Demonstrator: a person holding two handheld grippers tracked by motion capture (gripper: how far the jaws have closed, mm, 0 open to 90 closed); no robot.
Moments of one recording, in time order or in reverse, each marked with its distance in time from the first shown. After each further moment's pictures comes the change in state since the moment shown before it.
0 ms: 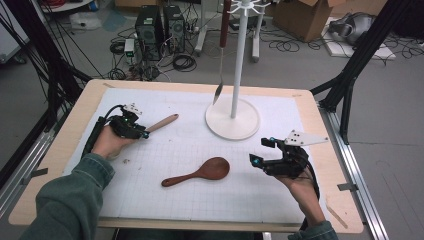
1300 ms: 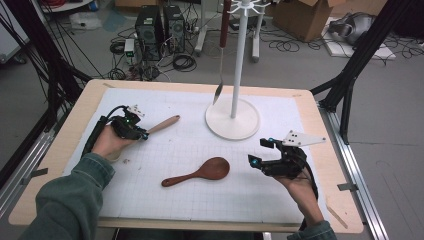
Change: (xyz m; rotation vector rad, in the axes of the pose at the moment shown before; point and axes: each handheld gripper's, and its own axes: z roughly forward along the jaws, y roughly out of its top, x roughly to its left) left arm -0.007 0.004 -0.002 0.041 0.004 0.044; right arm 0.001 -0.001 0.004 0.017 -0.008 -0.008
